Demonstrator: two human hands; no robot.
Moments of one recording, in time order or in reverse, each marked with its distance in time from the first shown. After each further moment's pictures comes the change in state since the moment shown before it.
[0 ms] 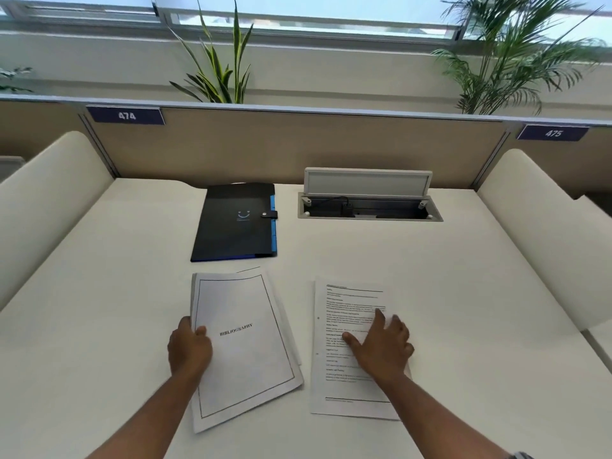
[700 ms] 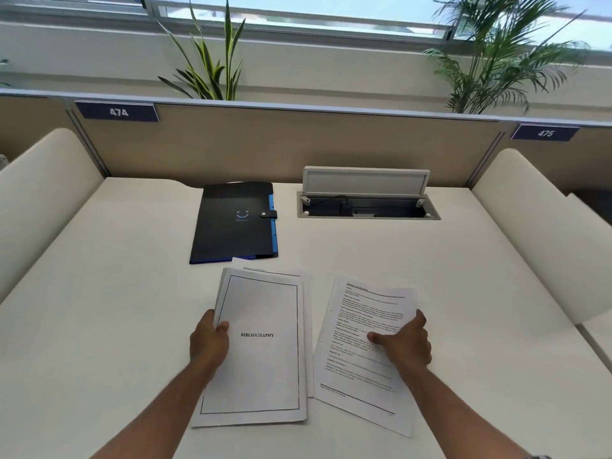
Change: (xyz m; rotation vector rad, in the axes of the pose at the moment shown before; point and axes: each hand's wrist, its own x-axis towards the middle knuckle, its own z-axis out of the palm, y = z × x) left_hand 0.013 0.011 0.018 -0.140 -0.219 0.054; right_hand 0.022 0.022 -0.010 0.488 0.040 0.327
